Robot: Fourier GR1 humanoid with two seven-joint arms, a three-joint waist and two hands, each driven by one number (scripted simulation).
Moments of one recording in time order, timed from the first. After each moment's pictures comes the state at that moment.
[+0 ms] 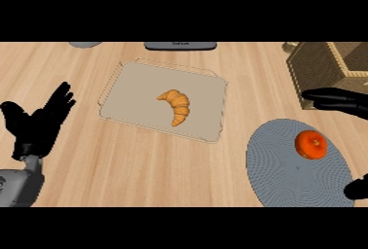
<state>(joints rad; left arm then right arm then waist) -0.19 0.44 -0.05 -1.38 0.28 0.12 0.18 -0.28 -0.72 -0.01 -1.77 -0.05 0.66 -0.34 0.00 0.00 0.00</state>
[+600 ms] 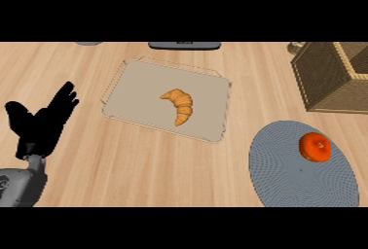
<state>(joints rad) -0.20 0.43 -0.05 -1.39 0.26 0.10 0.18 -0.52 -1.04 -0.08 -1.58 0.11 0.84 -0.20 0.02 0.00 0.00</state>
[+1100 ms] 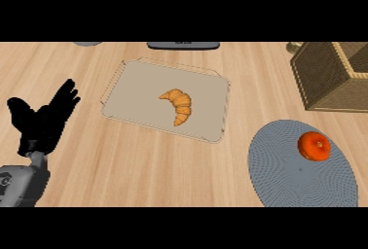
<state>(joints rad) -0.22 0.41 -0.04 -1.38 0.24 0.10 0.19 -0.51 -1.15 -0.01 -1.41 0.12 0.84 -0.35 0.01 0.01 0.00</state>
